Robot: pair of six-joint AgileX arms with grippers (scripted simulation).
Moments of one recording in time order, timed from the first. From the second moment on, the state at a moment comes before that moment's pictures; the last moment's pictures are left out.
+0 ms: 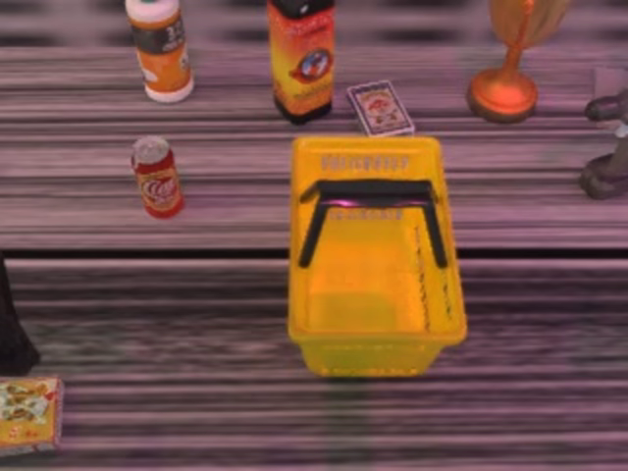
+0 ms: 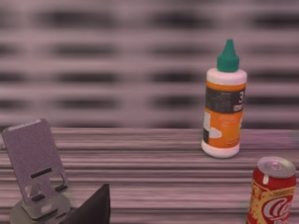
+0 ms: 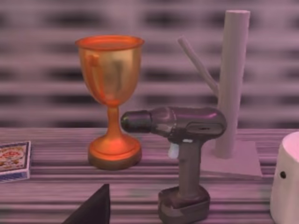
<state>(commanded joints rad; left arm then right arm) 0.00 0.00 0.00 0.00 0.00 0.00 0.00 0.00 0.00 0.00 0.00 0.00</state>
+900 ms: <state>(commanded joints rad) -0.11 0.82 0.69 -0.57 0.04 0.21 0.00 0.00 0.00 0.00 0.00 0.00</state>
